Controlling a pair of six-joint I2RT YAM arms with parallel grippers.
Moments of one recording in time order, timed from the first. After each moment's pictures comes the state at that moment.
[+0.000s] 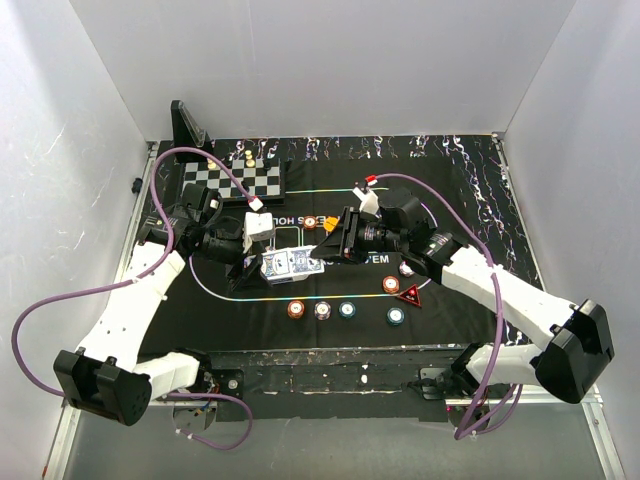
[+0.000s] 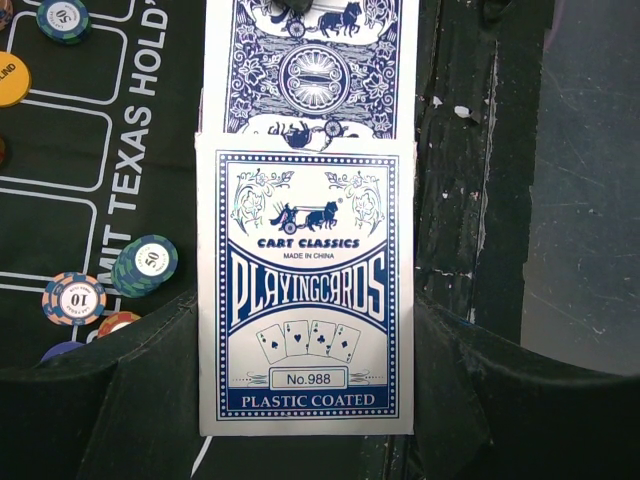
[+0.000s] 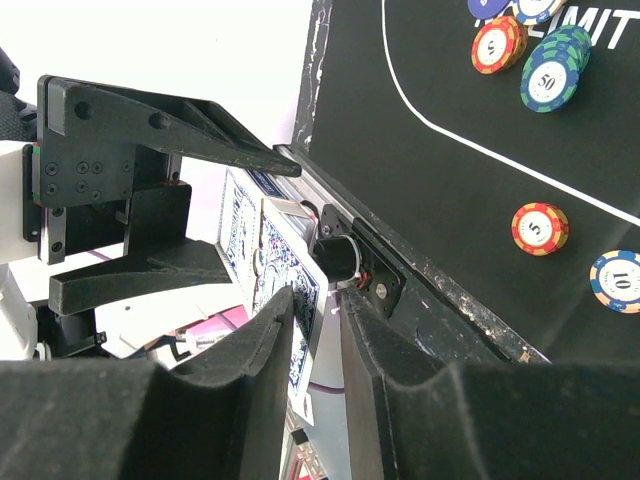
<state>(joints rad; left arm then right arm) -0.29 1.17 1.20 -1.15 0.91 0.86 0.77 1.25 1.02 -0.19 -0.47 1.04</state>
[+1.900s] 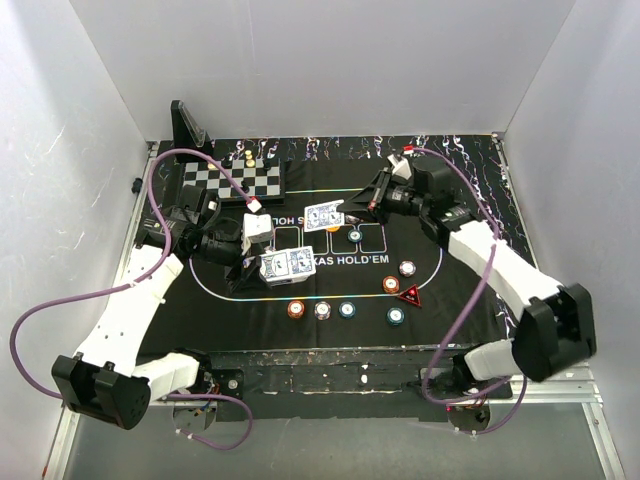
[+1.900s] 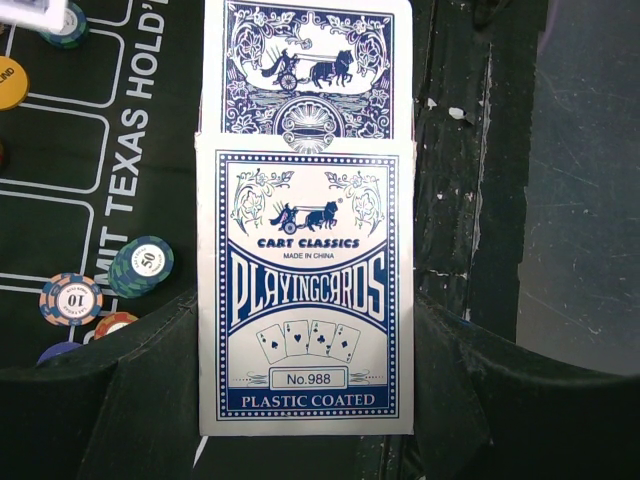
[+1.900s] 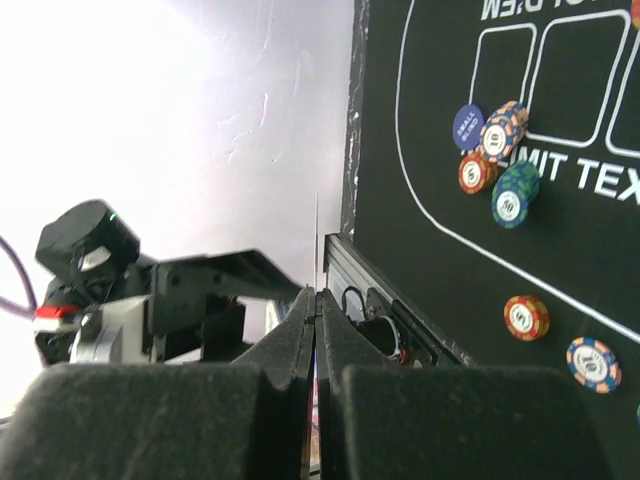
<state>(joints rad) -0.29 1.15 1.19 -1.16 0.91 0.85 0.46 1.33 1.06 -0.07 -0.66 1.15</state>
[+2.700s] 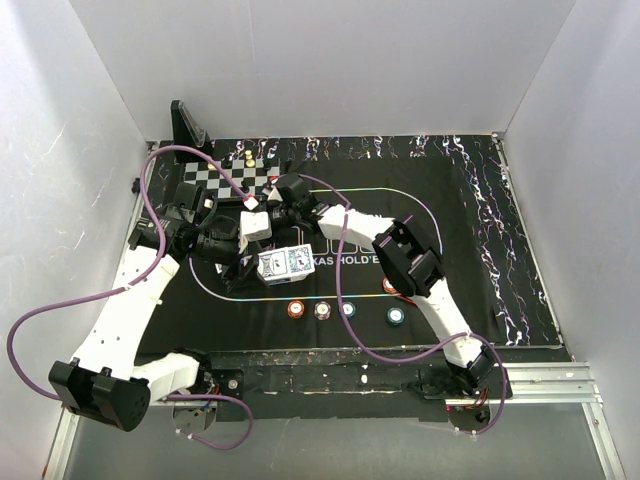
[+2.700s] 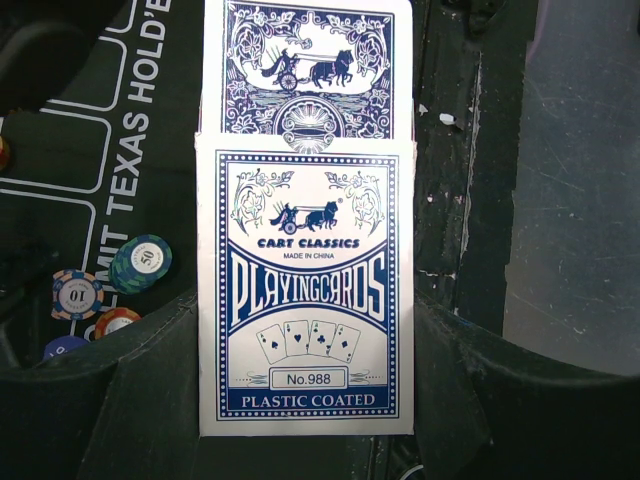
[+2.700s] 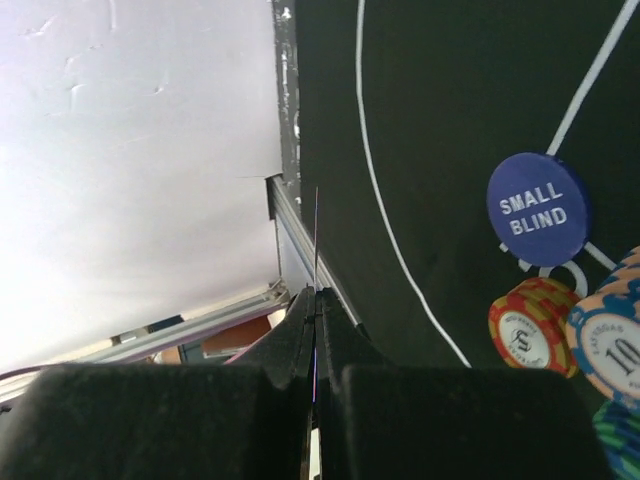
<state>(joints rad) -0.28 1.14 1.24 -1.21 0.91 0.84 0.83 2.35 1.83 0.02 -0.70 1.18</state>
